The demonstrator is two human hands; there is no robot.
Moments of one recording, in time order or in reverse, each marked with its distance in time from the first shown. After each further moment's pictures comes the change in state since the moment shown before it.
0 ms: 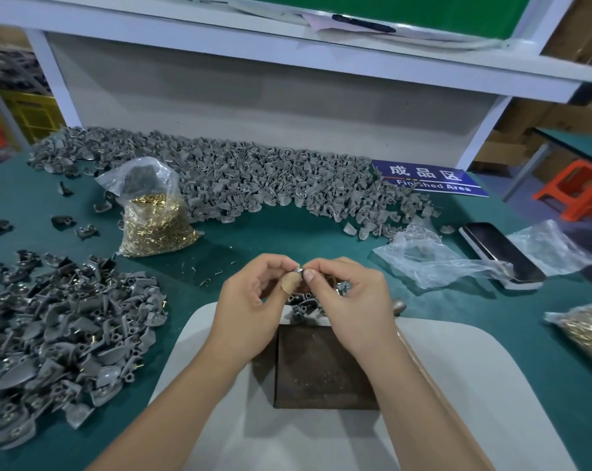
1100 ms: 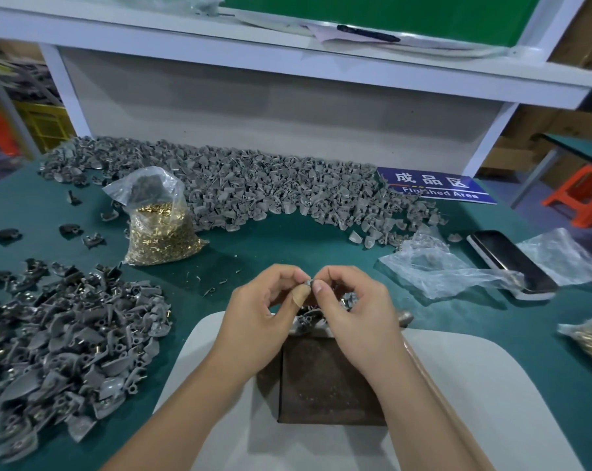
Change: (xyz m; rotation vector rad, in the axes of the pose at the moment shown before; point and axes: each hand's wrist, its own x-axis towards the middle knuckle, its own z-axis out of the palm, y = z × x) left_hand 0.001 0.004 0.001 0.116 -0.059 0.010; right_hand -0.003 -0.002 -0.001 -0.038 -0.008 0.013
